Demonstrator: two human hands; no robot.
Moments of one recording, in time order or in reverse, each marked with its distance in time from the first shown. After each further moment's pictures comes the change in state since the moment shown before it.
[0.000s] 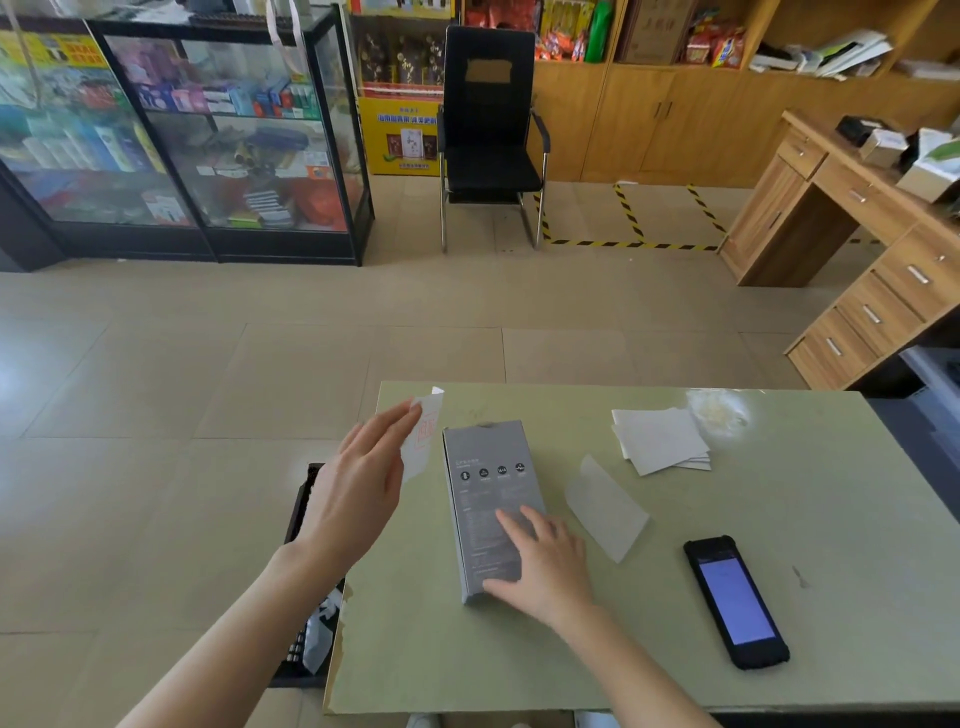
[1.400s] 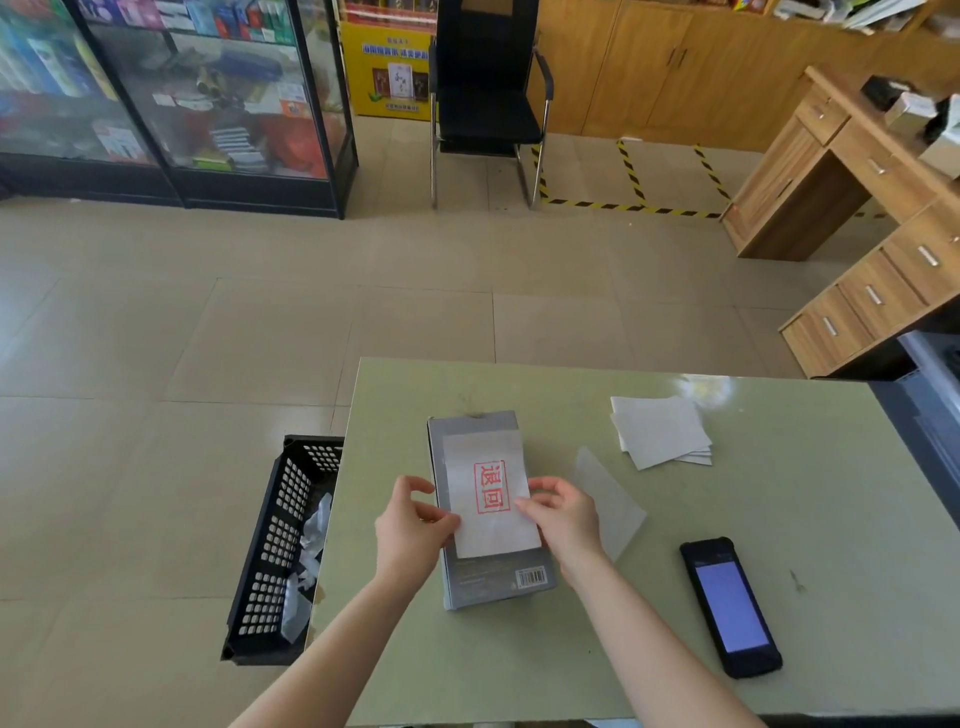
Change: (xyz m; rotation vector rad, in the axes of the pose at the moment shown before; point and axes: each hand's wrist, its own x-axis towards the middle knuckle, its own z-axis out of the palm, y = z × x) left_hand -0.020 0.000 0.120 -0.611 -0.201 -1.035; right_hand 0.058 0.018 -0.026 1.023 0.165 0.445
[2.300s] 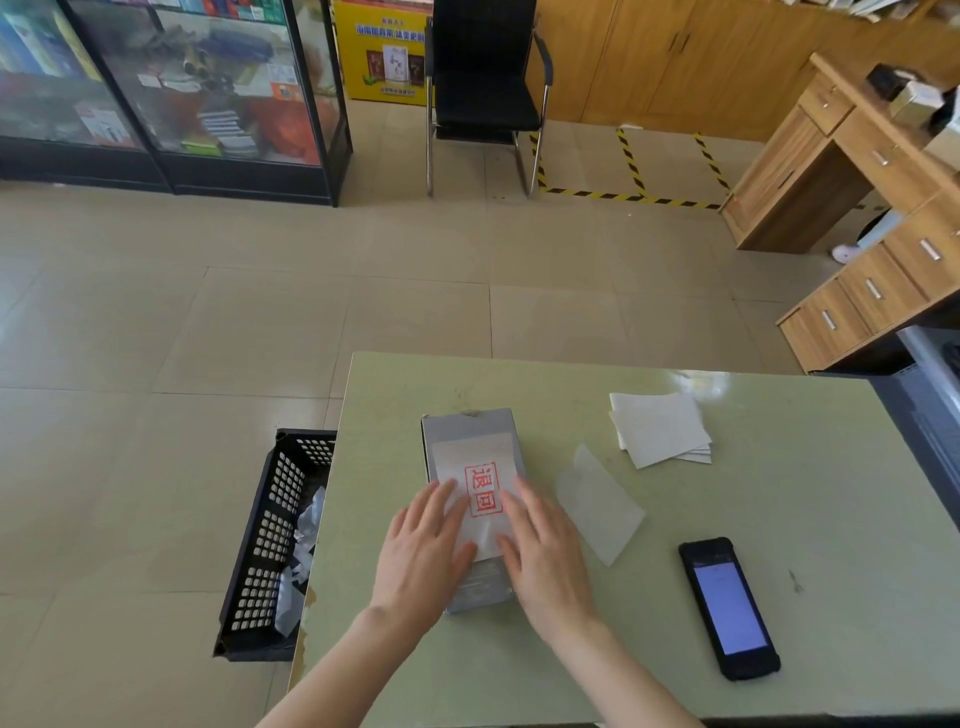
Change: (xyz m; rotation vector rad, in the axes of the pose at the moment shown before) left_hand -0.004 -0.025 0.013 0.954 0.020 0.760; right_hand -0.020 0.045 0.006 -0.972 0.116 -0.797
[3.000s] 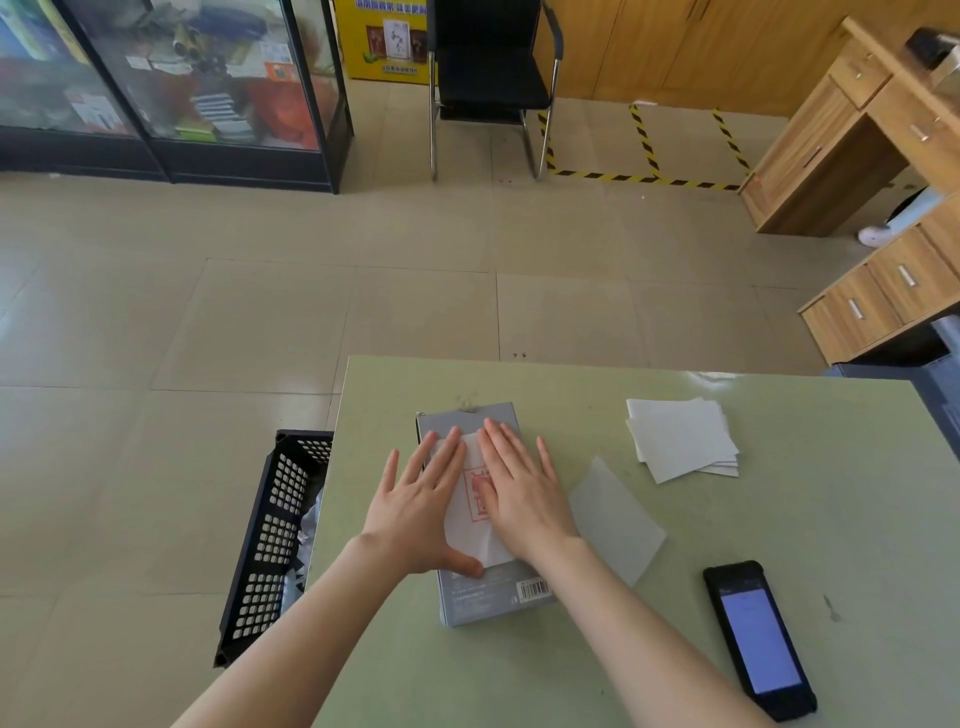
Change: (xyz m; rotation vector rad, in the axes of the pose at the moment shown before) left_hand 0.081 -0.042 -0.002 0.130 -0.401 0.050; right_hand 0.105 0.008 0.025 -0.075 -0.285 -0.094
